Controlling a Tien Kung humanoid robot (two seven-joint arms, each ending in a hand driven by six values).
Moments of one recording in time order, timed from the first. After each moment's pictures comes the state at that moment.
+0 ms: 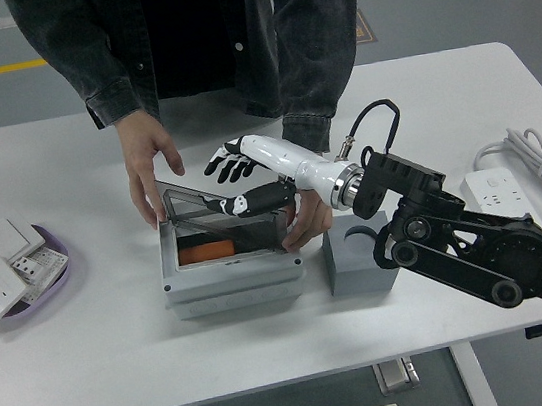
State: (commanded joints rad) left arm 0.05 0.12 -1.34 -0.18 1.18 -0.10 0.17; right arm 0.67 -0.27 0.64 1.44 -1.56 -0.06 -0.19
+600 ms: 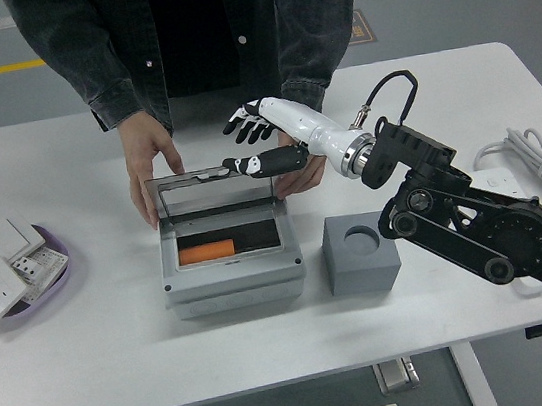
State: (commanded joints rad) left arm 0.05 0.12 -1.34 -0.18 1.19 -0.10 0.17; right arm 0.69 -0.25 0.70 1.36 -1.59 -0.07 -0.18
